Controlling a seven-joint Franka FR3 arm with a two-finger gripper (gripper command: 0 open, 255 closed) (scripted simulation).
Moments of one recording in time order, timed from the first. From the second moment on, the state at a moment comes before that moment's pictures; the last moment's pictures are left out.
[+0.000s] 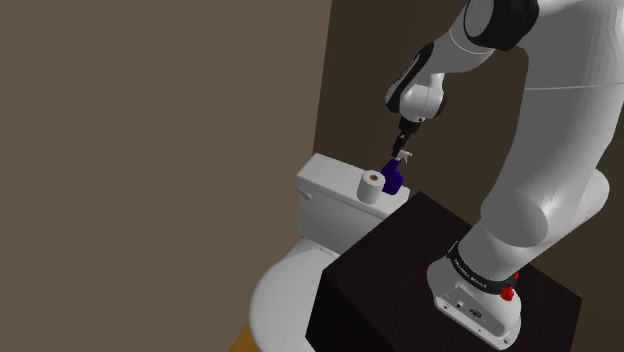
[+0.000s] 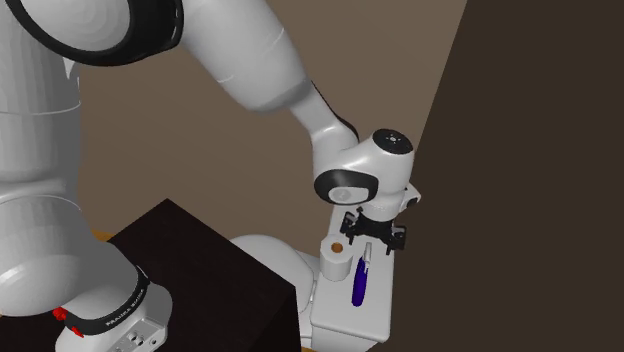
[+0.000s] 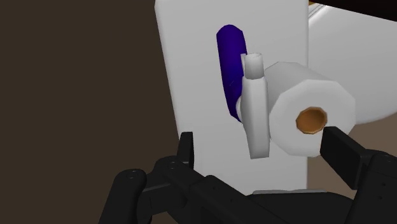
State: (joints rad) arm -0.25 0.45 -0.41 -2.22 0.37 2.64 -1.21
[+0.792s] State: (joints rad) arm -0.27 0.49 -0.38 -2.21 0.40 2.67 -1.23
